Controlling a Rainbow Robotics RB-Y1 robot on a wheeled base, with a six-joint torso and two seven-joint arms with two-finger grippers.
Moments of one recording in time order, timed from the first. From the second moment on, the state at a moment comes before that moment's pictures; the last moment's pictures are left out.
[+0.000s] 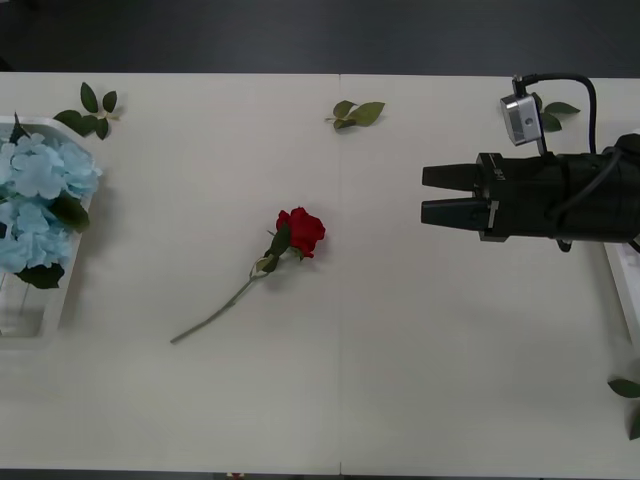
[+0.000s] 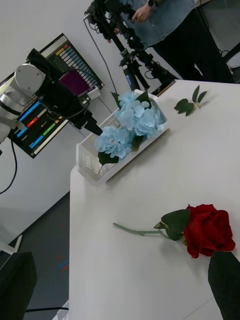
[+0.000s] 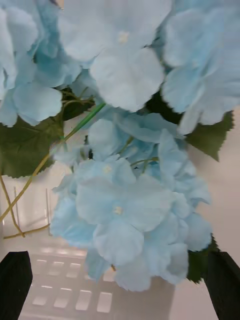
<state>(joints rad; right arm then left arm) -0.44 -1.02 0.49 -1.62 -2.50 0.94 2.71 -0.27 0.85 0.31 -1.66 0.75 1.59 -1.67</state>
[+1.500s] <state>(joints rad) -0.44 -1.04 0.49 -1.62 -2.50 1.01 2.71 -0.43 0.74 -0.47 -1.98 0.76 1.42 -1.75</state>
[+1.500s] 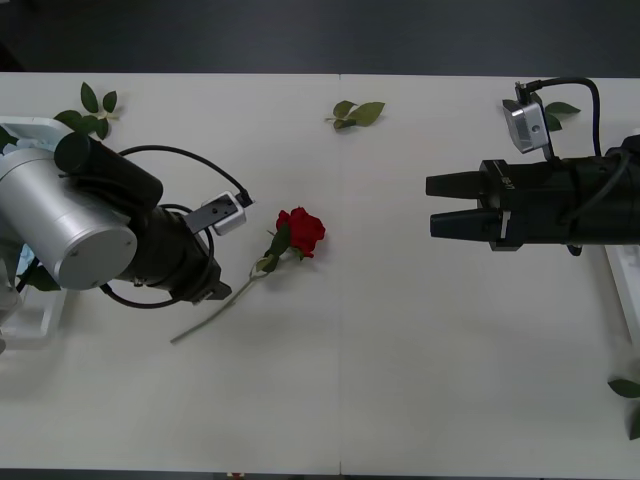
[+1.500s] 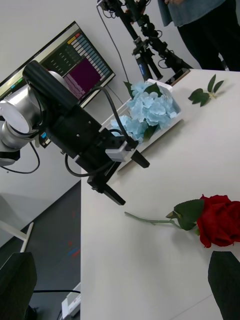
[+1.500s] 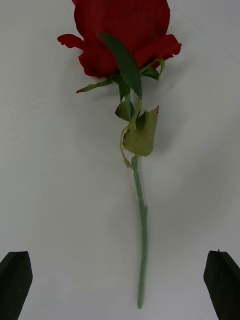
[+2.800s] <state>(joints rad) -0.44 -1.04 0.49 -1.62 -2.52 1.01 2.71 -0.64 0.50 -0.68 -1.48 0.65 1.37 -1.64</state>
